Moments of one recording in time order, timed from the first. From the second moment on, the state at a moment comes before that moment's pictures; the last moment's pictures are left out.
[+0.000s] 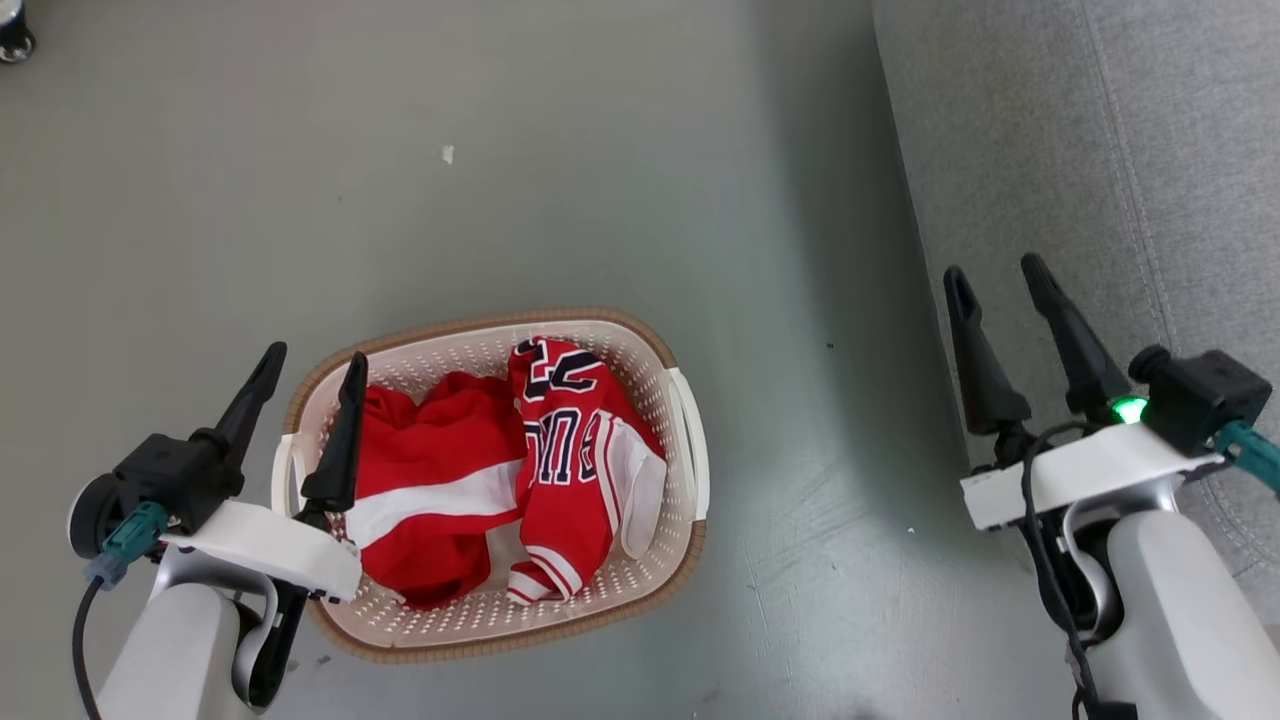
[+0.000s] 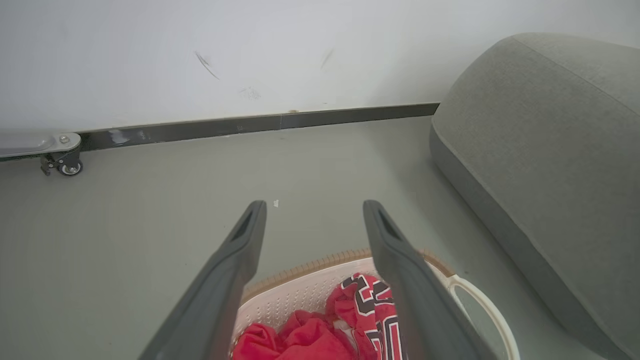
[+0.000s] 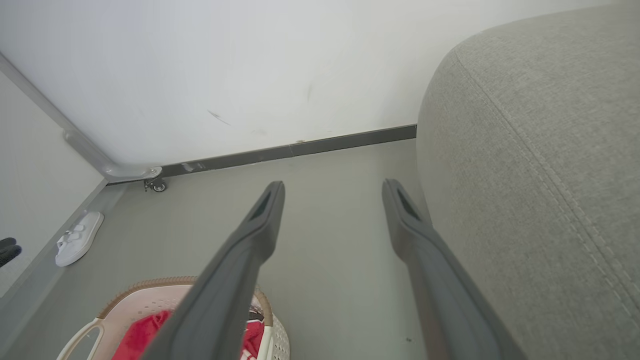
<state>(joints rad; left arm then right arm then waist) -0.34 0.16 -0.12 0.31 -0.34 -0.13 -0.25 -0.29 -0.05 0.05 0.11 0.20 0.13 -0.25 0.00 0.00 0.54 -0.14</state>
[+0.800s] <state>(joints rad) -0.45 0.23 -0.39 0.50 -0.27 -0.13 -0.22 -0.38 -0.05 0.08 0.09 0.27 0.13 -0.25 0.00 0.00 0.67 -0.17</state>
